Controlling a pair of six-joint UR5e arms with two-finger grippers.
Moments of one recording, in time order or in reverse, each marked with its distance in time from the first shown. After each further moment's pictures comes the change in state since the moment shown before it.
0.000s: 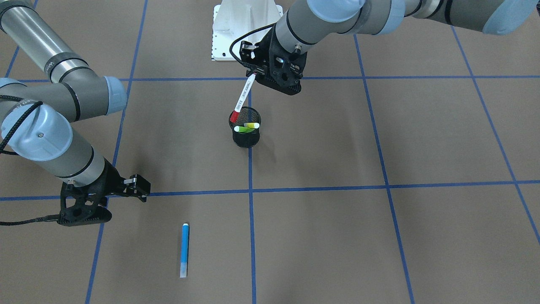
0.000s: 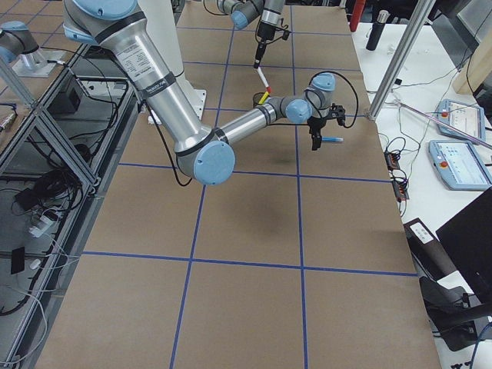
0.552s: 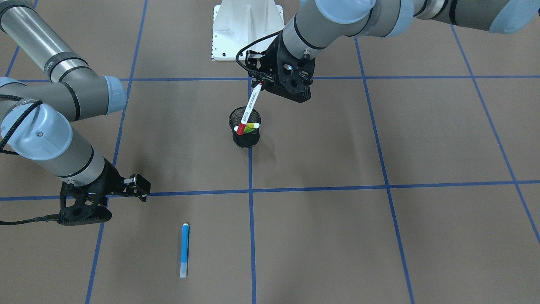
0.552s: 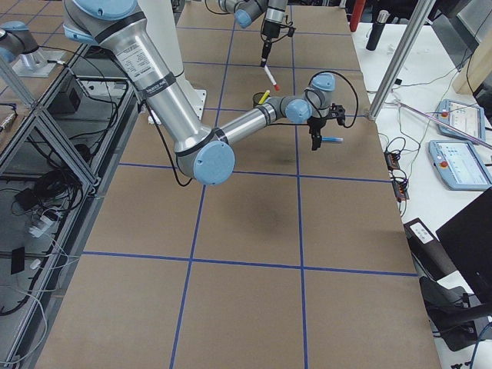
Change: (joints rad) left arm -0.029 0.000 0.025 -0.018 0.067 -0.003; right arm 0.000 -0.005 0.005 0.000 0.000 0.000
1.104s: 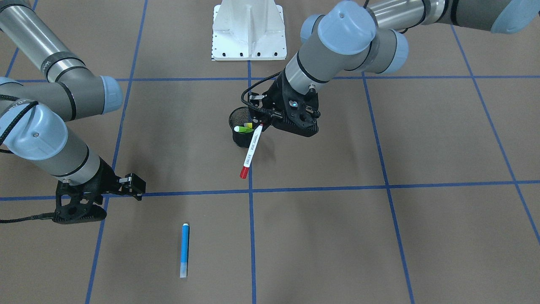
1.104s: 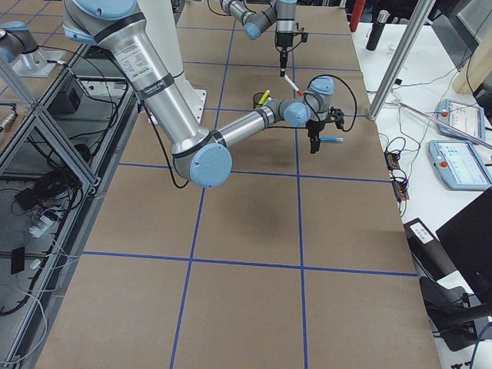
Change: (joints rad) left arm -0.009 -0.024 0.214 -0.319 0.195 -0.110; right arm 0.002 -0.022 0.008 0.000 0.000 -0.001
